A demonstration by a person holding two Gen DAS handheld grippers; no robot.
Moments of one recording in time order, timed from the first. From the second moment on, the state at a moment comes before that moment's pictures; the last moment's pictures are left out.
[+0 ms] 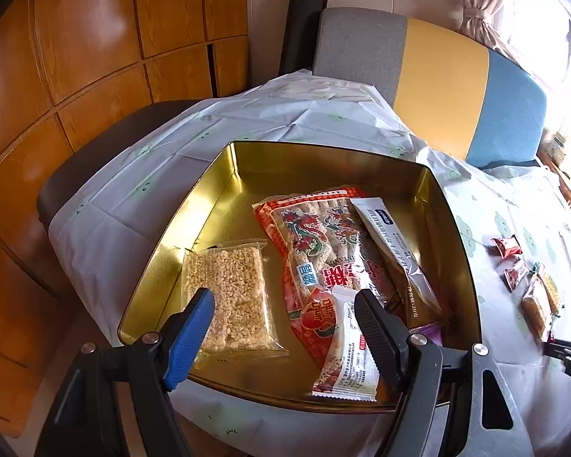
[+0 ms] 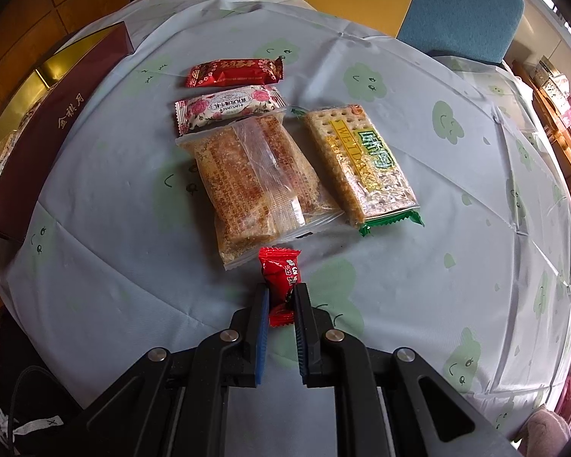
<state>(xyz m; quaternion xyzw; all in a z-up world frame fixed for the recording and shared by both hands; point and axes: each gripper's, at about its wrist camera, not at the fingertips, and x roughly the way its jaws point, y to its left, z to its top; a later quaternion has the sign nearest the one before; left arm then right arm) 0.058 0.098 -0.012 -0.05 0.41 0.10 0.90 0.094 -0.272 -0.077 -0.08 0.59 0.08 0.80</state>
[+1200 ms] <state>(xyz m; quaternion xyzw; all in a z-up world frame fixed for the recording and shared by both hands) 0.033 0.149 -0.014 -0.08 0.41 0.13 0.90 0.129 -0.054 0.012 -0.02 0.49 0.31 0.82</state>
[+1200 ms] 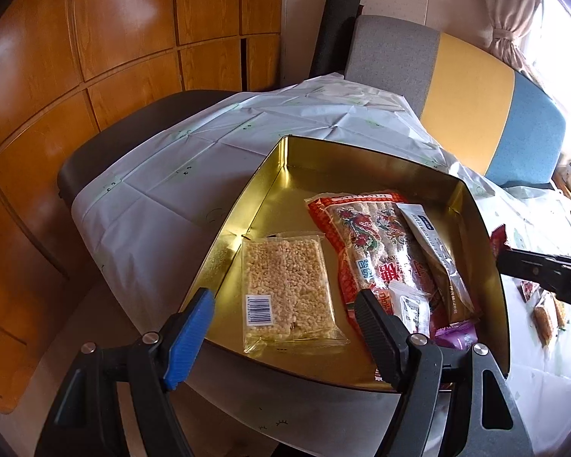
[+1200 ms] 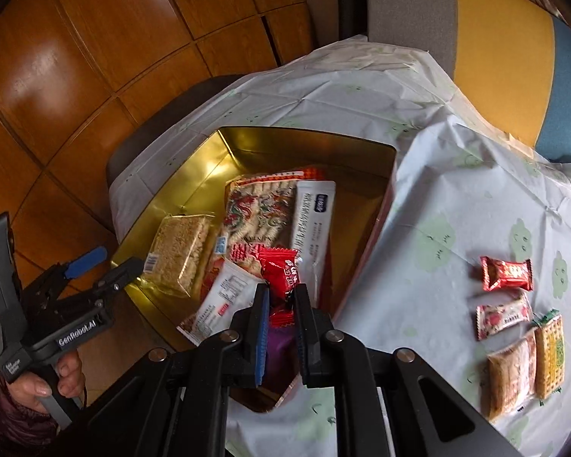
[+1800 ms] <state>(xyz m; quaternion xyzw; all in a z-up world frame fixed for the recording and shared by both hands) 0.029 0.148 -0.011 -0.07 0.40 0.14 0.90 0.129 -0.030 -0.010 -0.03 0.48 0.28 0.83</state>
